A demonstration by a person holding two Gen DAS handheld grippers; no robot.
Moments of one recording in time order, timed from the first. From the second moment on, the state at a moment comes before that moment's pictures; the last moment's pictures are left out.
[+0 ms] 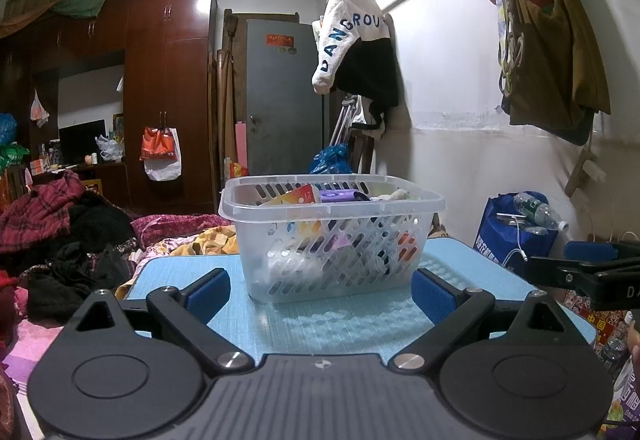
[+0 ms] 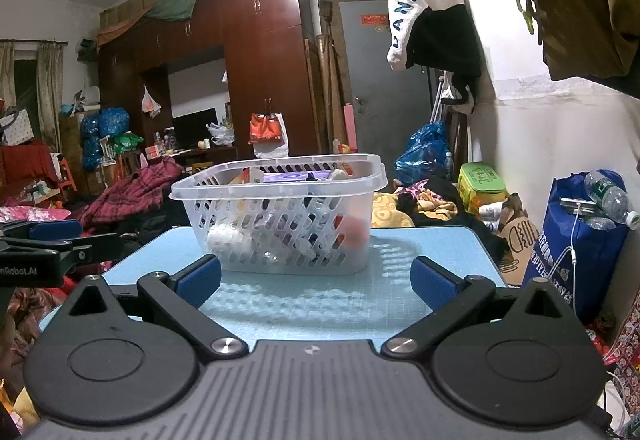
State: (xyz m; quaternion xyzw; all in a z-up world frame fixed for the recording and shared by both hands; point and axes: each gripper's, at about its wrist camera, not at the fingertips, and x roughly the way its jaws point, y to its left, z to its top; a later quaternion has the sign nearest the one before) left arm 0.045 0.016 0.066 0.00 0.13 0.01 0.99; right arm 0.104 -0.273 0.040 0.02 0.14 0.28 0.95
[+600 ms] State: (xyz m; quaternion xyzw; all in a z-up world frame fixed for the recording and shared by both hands) left arm 0.047 0.018 0.063 0.00 0.14 0.01 0.99; right arm 0.105 -0.275 0.039 0.02 0.14 0.27 0.95
